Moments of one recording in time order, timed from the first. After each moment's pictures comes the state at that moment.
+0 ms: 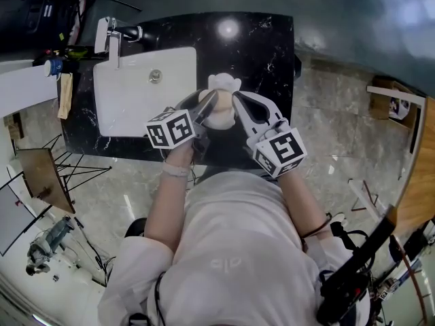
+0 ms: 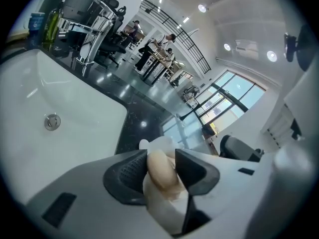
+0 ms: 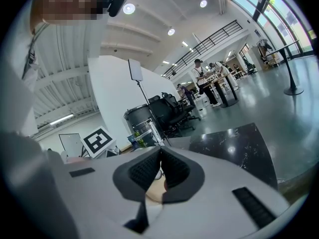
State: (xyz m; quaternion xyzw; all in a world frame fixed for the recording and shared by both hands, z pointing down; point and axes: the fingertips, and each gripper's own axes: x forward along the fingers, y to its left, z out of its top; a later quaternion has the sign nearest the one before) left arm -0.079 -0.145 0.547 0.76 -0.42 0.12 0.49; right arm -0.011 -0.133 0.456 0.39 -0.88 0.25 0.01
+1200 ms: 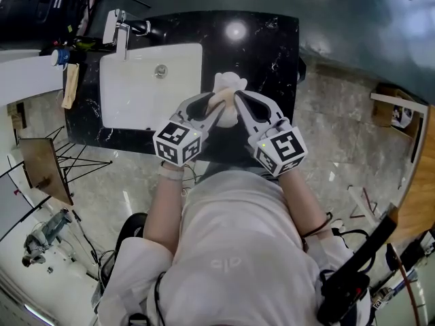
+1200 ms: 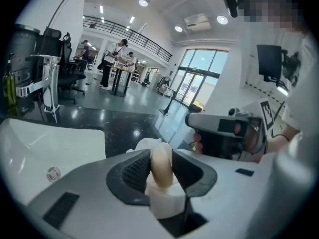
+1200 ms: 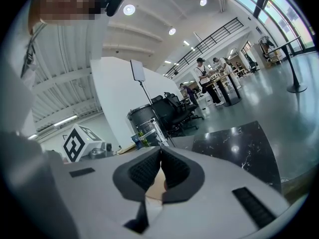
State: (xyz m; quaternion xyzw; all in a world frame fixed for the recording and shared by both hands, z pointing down) left arm -0.058 -0.112 0.514 0.86 -0.36 0.20 0.30; right arm -0.017 -0.126 0.455 0.37 -0.89 0.26 0.01
